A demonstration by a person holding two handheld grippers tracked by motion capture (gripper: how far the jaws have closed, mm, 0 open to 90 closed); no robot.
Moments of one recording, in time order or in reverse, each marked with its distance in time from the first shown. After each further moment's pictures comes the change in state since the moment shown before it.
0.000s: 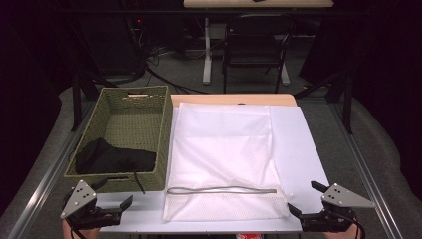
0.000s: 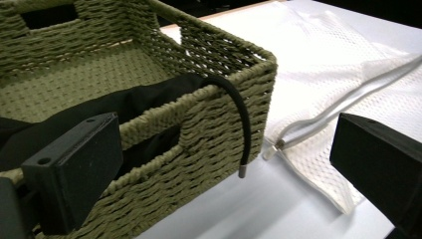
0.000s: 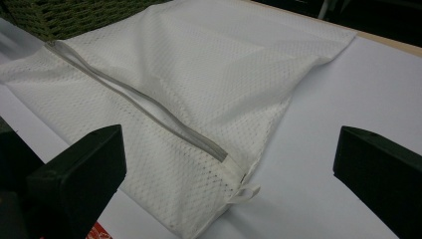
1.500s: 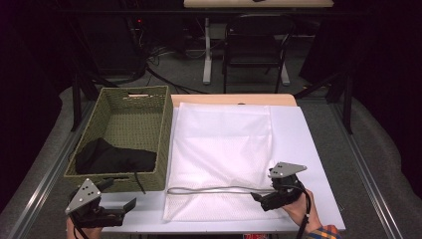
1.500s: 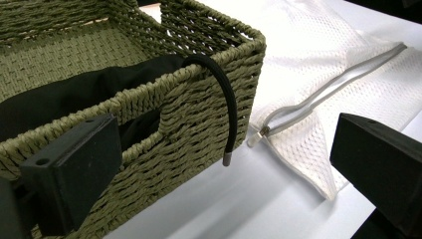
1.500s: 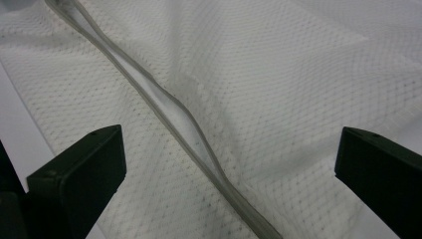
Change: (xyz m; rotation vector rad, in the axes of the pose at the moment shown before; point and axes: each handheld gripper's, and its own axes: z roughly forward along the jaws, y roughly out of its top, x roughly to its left) left arm 0.004 -0.004 0.009 0.056 -0.068 -0.033; right arm 0.023 0.038 0.110 0.235 0.167 -0.121
